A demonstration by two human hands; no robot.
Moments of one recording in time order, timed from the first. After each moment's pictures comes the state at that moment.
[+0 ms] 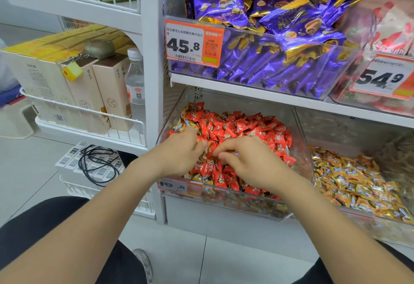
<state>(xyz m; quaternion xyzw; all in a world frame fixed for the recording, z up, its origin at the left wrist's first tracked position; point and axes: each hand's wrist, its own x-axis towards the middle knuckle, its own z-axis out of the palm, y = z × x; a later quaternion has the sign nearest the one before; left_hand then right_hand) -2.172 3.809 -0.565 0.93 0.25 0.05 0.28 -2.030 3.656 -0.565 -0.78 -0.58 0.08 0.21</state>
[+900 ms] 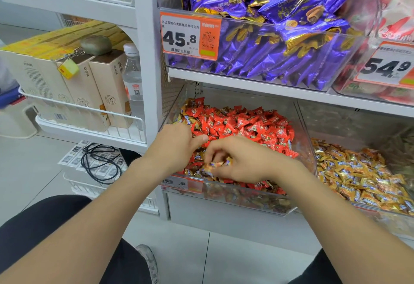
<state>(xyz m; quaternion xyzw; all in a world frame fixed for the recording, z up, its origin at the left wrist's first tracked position) -2.166 3.819 -0.580 0.93 0.29 0.12 0.19 -2.022 3.670 -0.570 -0.73 -0.63 0.22 0.16</state>
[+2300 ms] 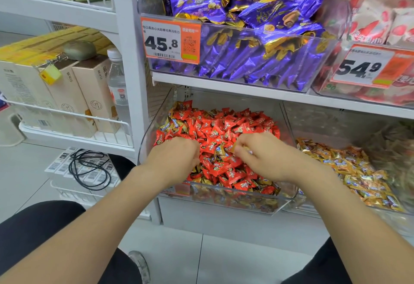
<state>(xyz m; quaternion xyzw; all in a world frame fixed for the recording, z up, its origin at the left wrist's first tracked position) -2.155 3.797 -0.588 0.97 0.21 0.01 0.09 -1.992 3.615 -0.550 -0.82 -0.55 0.10 0.11</state>
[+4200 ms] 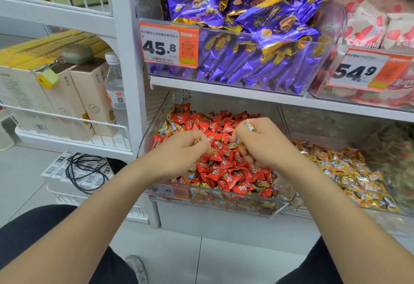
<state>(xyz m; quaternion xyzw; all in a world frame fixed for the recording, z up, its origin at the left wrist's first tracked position) -2.163 3.780 -0.547 0.83 0.21 0.05 0.51 -2.012 3.630 -0.525 -0.82 -0.34 0.20 0.41</state>
